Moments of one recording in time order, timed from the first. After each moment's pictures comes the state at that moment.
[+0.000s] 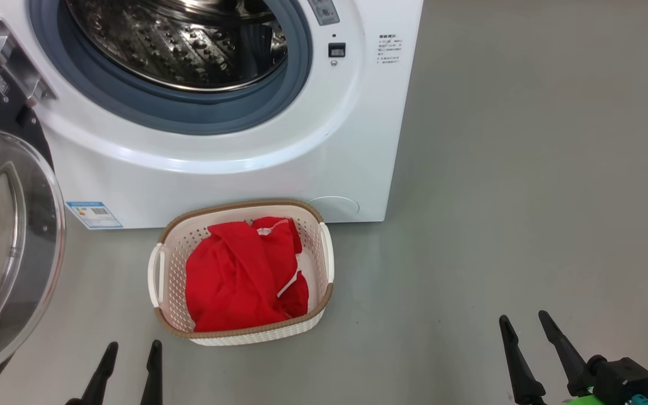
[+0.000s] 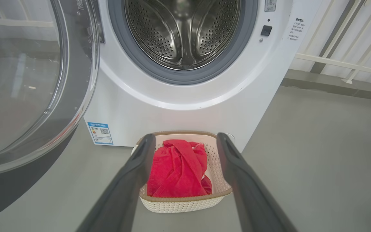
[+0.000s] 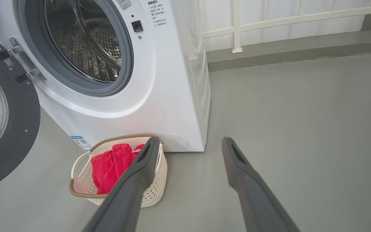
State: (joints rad) left arm 0.08 0.09 0.05 0.19 -0.27 -0.13 -0.25; right arm 0.12 -0.04 0.02 0.19 0.33 0.13 -0.26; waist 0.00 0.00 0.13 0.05
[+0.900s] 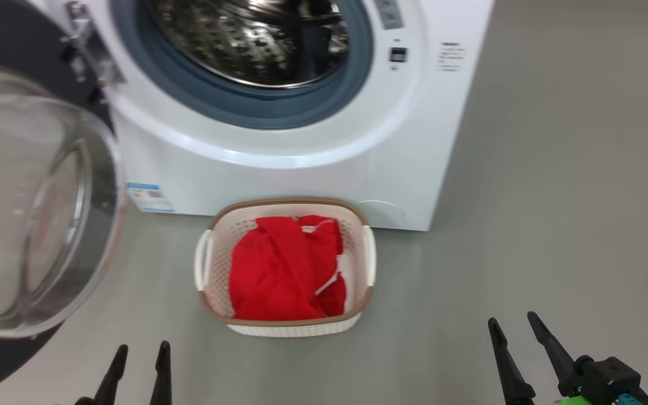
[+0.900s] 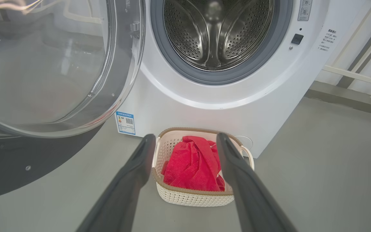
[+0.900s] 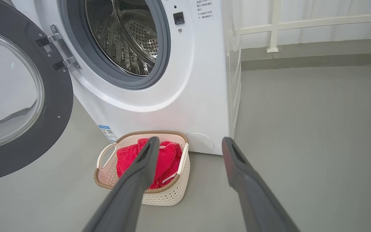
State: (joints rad) left arm 0.06 0.06 0.05 0.23 -0.29 -0.13 -0.25; right arm 0.11 -0.04 0.04 0.20 0.31 0.13 -0.26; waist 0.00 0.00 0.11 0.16
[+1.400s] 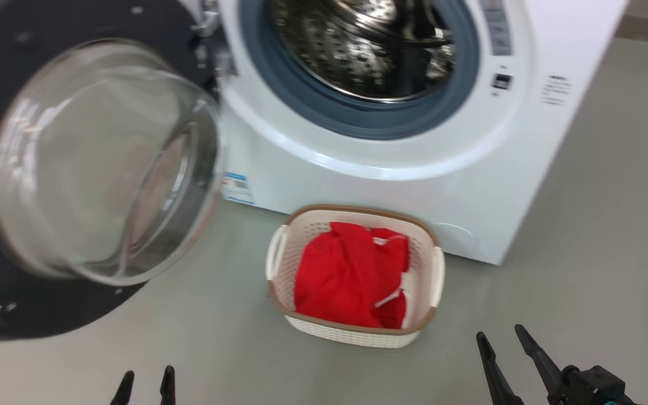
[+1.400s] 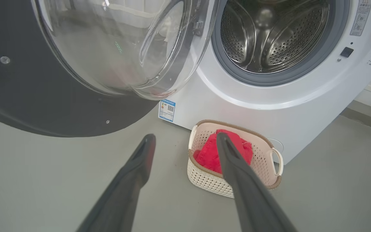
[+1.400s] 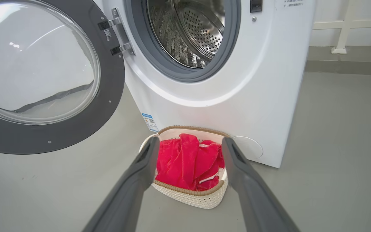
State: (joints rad) left arm 0.10 0.05 0.04 0.27 -0.32 -0.13 -0.25; right arm 0.12 -0.04 0.08 0.23 0.30 0.13 -0.26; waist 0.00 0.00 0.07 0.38
